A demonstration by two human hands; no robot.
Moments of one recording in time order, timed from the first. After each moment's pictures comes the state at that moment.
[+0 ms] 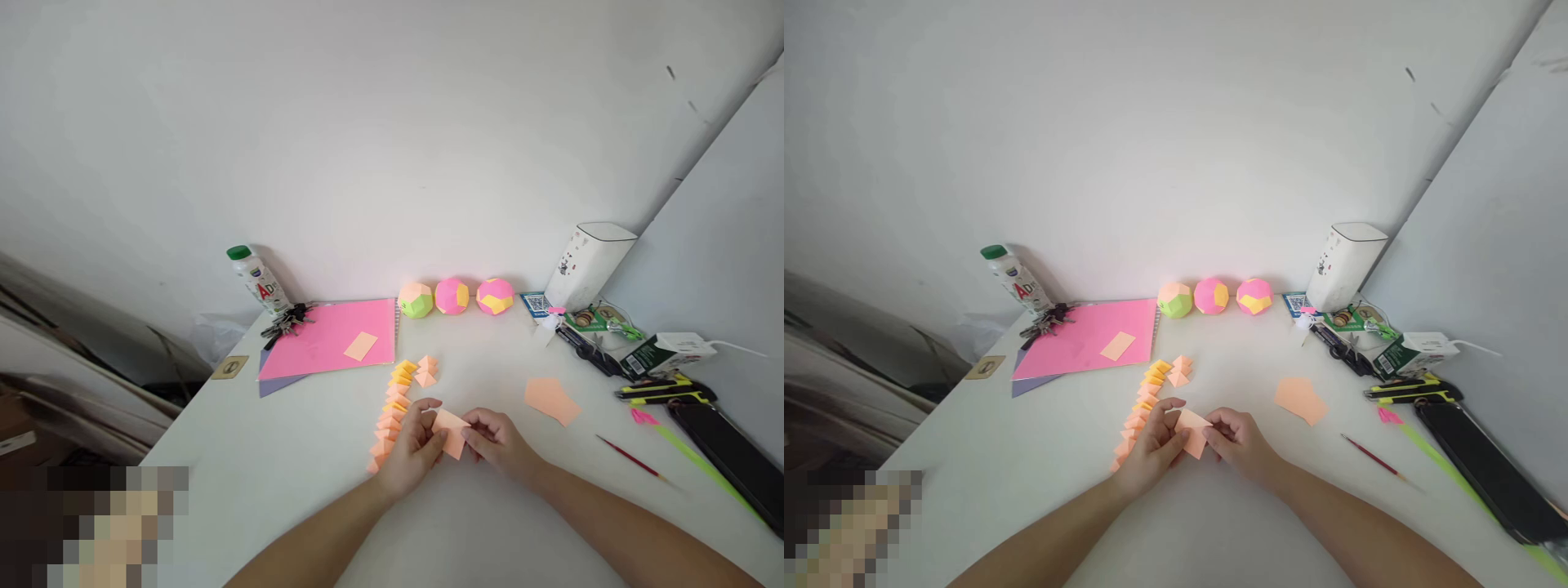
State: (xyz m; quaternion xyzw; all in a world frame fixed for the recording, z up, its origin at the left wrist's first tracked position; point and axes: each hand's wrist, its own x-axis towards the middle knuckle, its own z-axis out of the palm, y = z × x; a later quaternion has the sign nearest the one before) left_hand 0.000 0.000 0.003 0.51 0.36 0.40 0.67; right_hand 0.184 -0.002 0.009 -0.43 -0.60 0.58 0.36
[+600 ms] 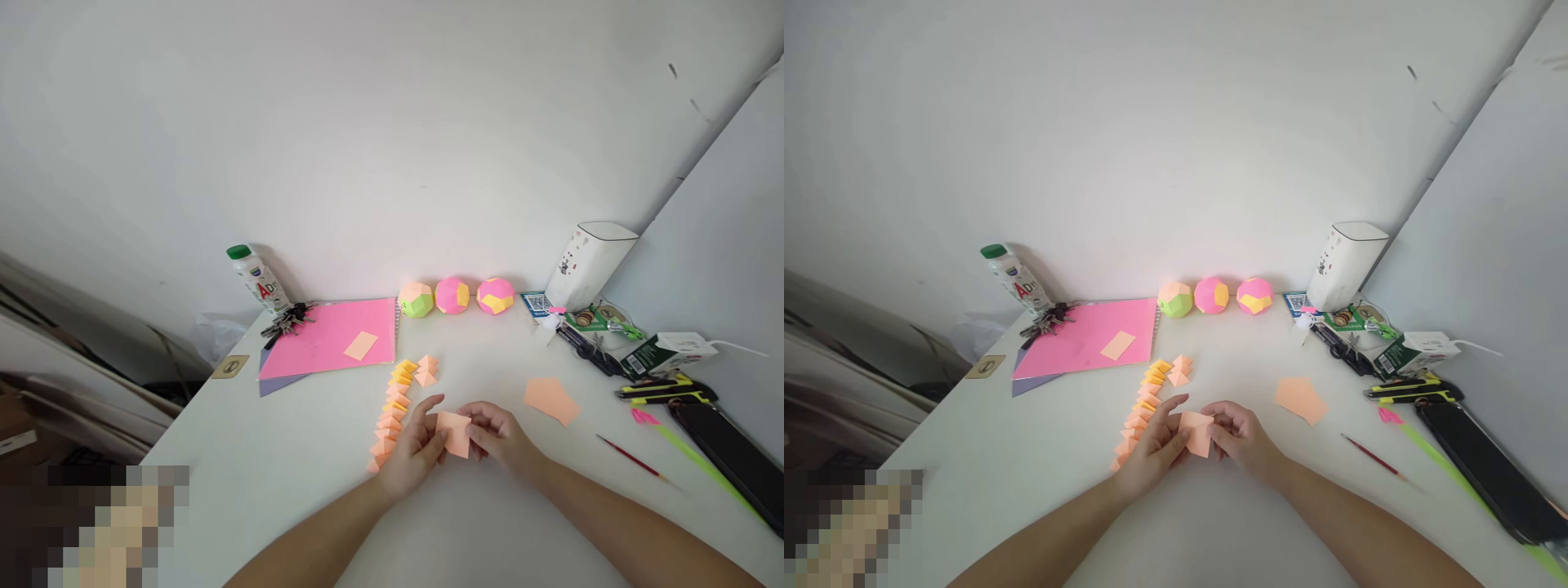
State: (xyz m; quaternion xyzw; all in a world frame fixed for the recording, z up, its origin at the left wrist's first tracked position) left_hand -0.003 -0.001 -0.001 0.54 0.33 0.39 0.67; right_hand 0.187 0.000 0.001 -0.42 -0.52 0.64 0.38
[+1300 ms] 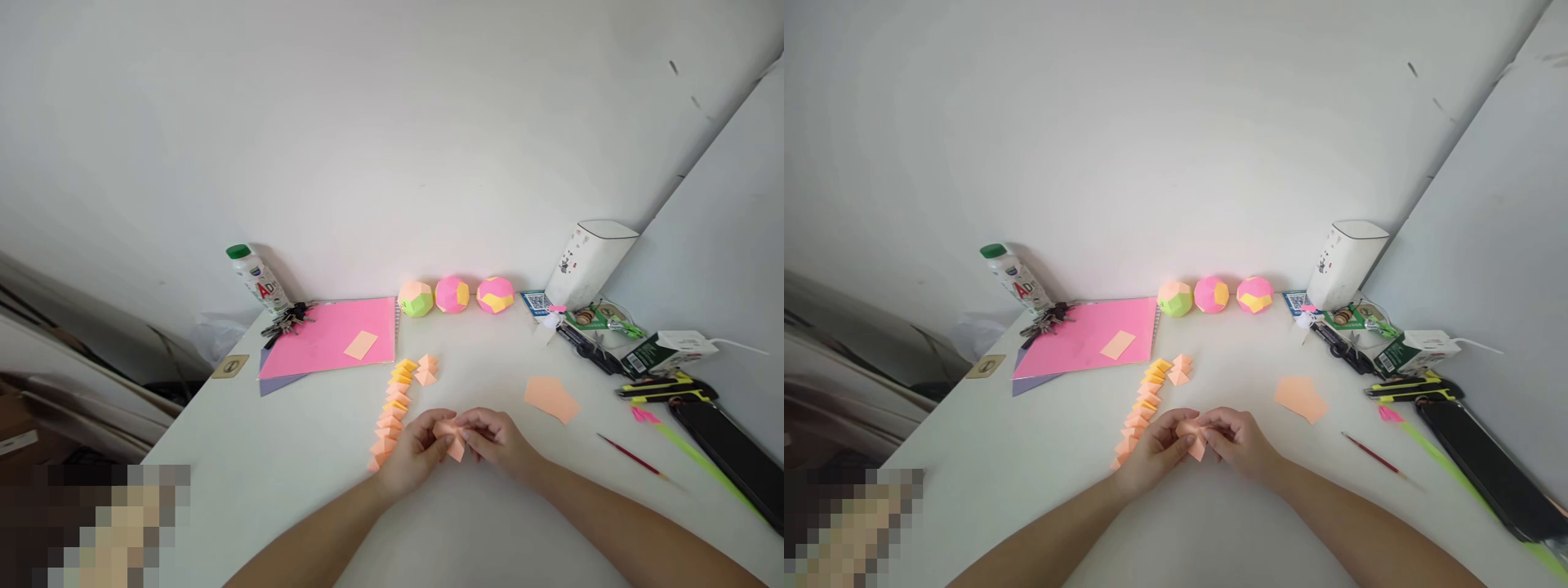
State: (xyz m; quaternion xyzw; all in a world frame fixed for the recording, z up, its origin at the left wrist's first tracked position) left_hand -0.003 -0.001 -0.007 0.52 0.38 0.37 0.68; right_hand 0.185 -0.002 -0.002 -0.42 -0.61 0.57 0.36
